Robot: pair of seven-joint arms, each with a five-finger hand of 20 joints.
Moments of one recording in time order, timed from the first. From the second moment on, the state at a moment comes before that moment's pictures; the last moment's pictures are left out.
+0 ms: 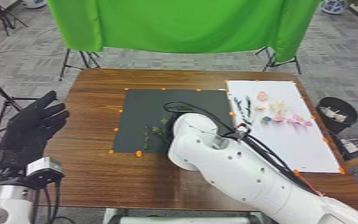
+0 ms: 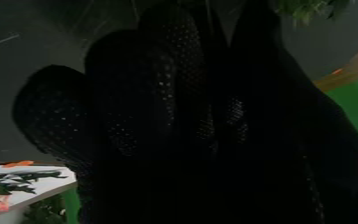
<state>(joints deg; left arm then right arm) 143.9 -35.1 -104.0 -132.8 23.4 28.3 32.1 -56.3 -75.6 33.4 -95.8 -102.2 -8.3 71.4</state>
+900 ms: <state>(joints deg) 146.0 -35.2 -104.8 -132.9 23.0 28.3 32.4 -54.5 -74.0 31.1 -97.6 -100.4 -4.1 71.0</state>
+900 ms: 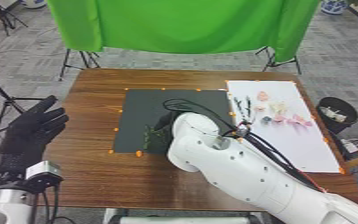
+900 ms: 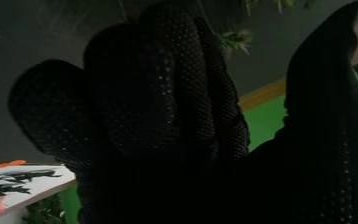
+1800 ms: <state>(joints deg) 150.0 -32.5 -102.8 -133.3 17.4 30.0 42.2 -51.3 -53.8 35.8 -104.3 -100.9 4.5 63.6</state>
